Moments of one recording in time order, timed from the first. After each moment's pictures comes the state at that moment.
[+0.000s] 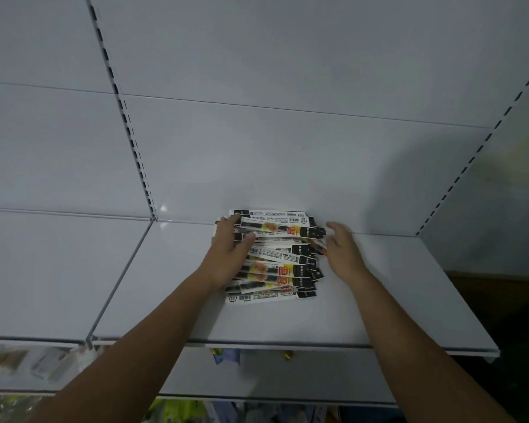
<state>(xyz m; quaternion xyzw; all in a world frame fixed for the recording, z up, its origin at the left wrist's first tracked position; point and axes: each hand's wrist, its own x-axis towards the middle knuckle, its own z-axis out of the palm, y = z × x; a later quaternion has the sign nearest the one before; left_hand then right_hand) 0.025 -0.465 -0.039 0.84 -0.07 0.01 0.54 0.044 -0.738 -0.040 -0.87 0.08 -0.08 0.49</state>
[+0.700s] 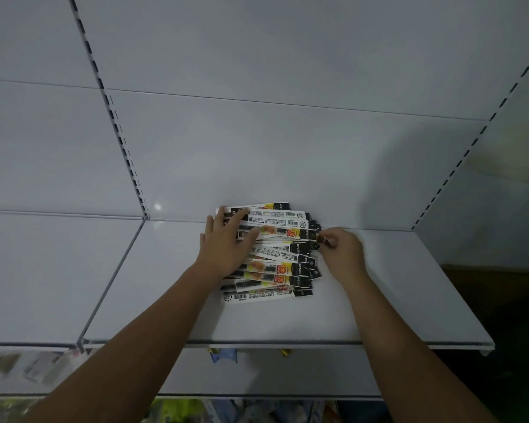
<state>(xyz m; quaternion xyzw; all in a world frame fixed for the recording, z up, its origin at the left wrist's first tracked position) 0.046 -0.474 -0.039 0.93 -0.06 0.03 0.36 0.037 -0.747 -0.054 -0.89 0.08 -0.16 0.42</state>
